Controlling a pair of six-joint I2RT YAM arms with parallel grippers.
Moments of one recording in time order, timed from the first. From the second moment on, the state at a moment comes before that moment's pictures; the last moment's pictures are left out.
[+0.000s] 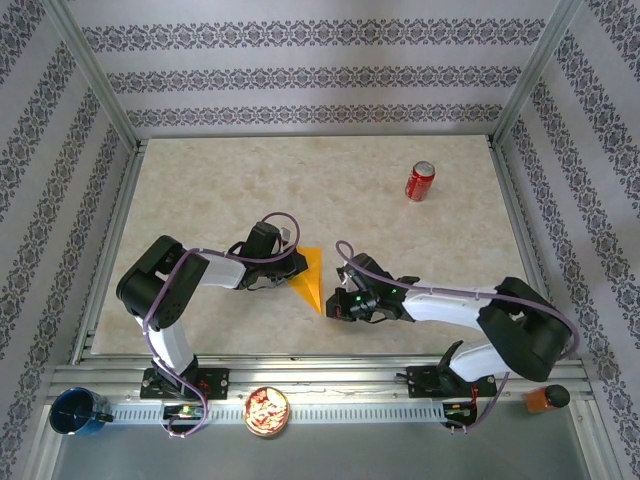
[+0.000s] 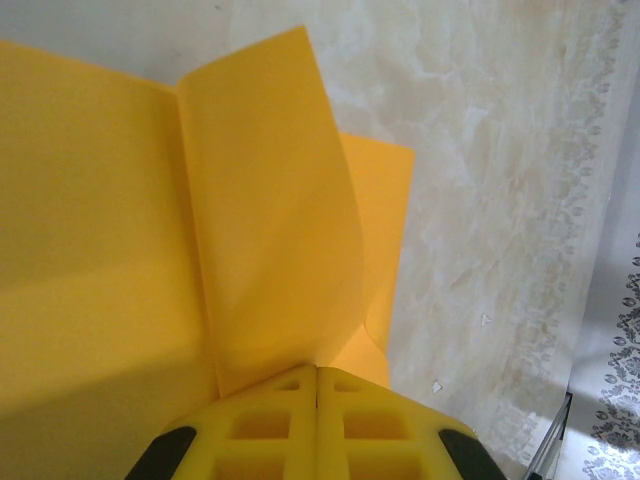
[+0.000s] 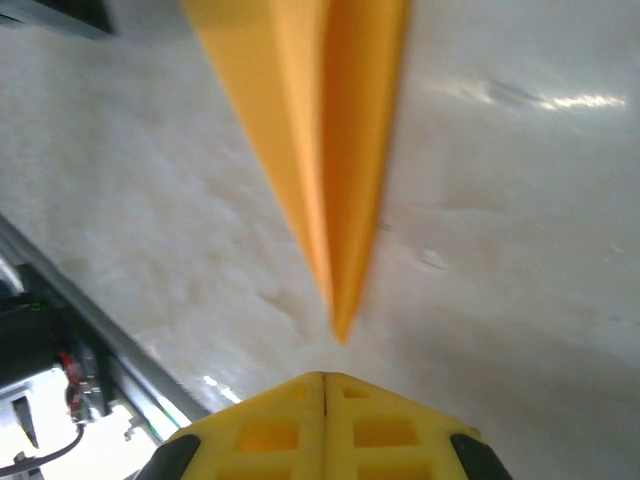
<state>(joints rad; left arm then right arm) -0.50 1.79 0.69 0.31 0.46 -0.97 0.83 1.40 0.54 -0.06 -0.42 0.93</state>
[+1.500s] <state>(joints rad) -0.50 1.78 0.67 0.36 0.46 -1.01 0.78 1.50 0.48 0.06 -0.52 0.93</state>
